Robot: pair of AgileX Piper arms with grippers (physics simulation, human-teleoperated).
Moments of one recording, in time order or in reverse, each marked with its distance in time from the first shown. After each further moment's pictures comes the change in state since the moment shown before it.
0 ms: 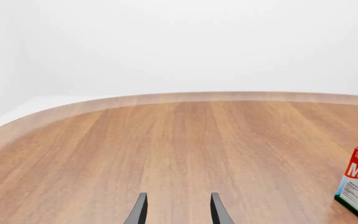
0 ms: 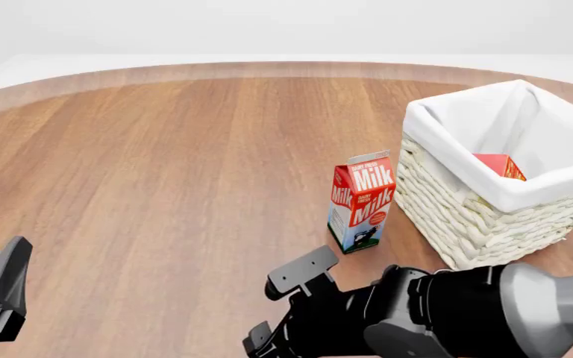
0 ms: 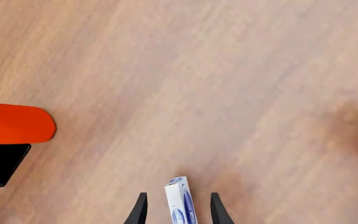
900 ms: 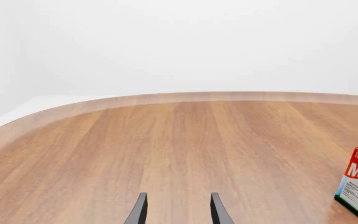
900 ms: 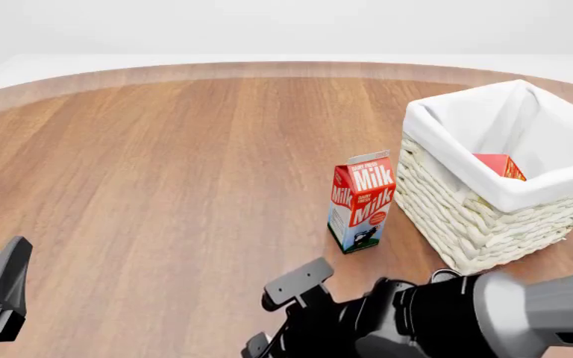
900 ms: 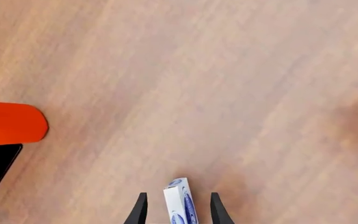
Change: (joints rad) left arm 0.000 0.000 0.000 0.000 0.000; right arm 0.016 0.060 0.014 -0.055 0.024
